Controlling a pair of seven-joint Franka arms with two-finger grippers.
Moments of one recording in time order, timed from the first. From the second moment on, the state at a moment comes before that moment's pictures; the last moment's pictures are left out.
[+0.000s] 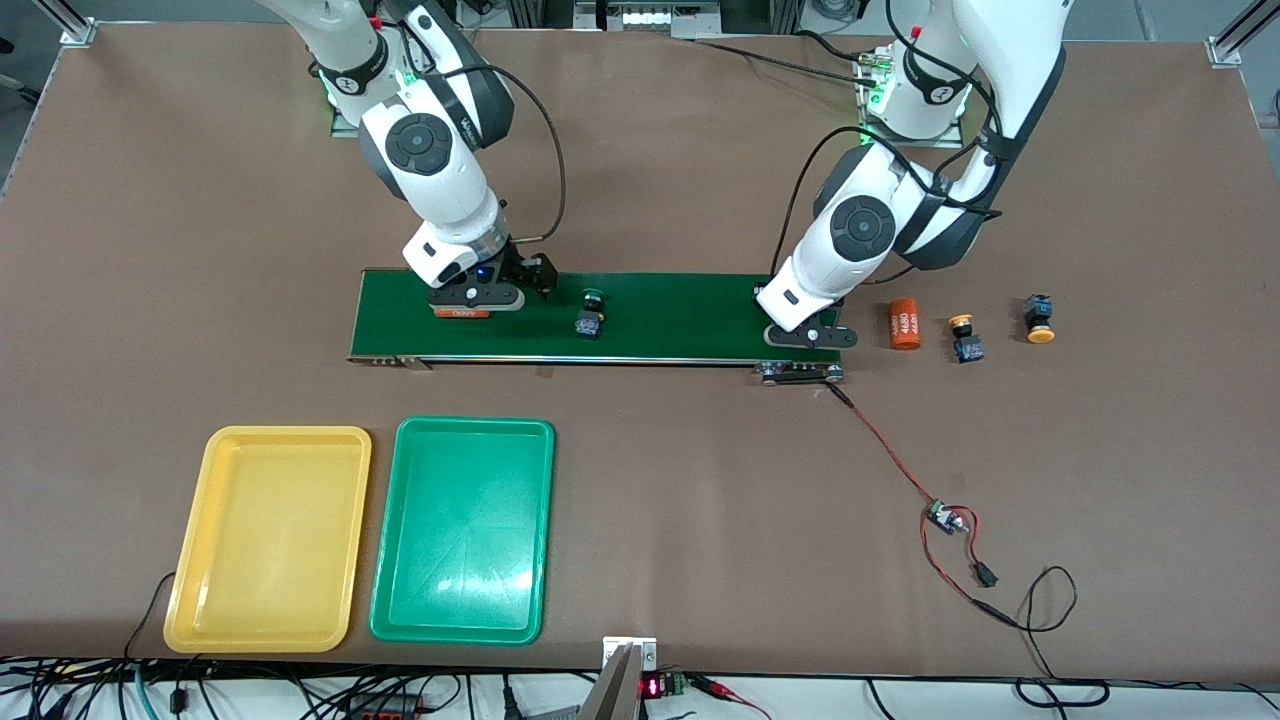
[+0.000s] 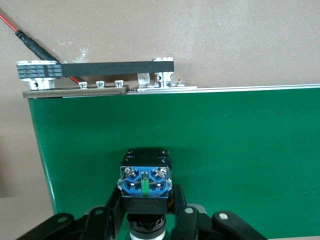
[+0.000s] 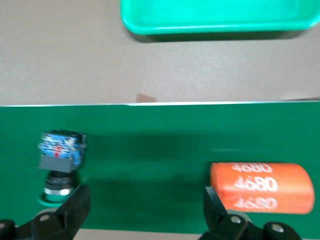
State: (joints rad) left arm -0.15 0.35 -0.38 -2.10 0.00 2.32 -0.49; right arm 0.28 0.24 0.33 -2.15 -0.07 2.48 0.67
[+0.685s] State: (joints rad) left arm -0.15 0.36 -0.37 -2.10 0.00 2.38 -0.50; right arm 0.29 0.29 0.32 -2.10 -0.07 2.48 0.67
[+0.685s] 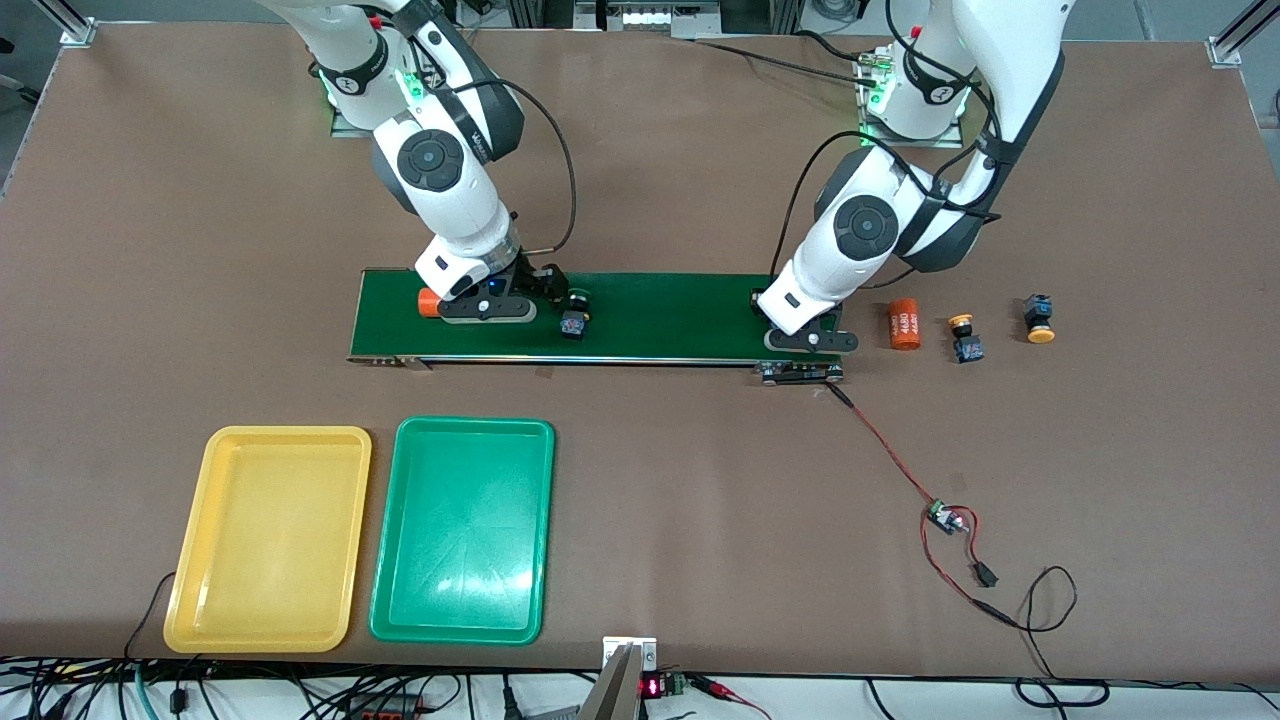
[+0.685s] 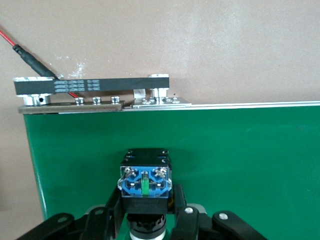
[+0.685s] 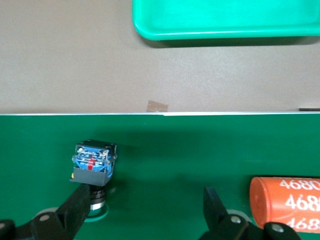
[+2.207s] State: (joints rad) left arm 0.21 0.28 -0.33 -2.12 0.00 2.23 -0.19; right arm 0.32 0.35 0.29 -2.08 -0.07 2.48 0.68
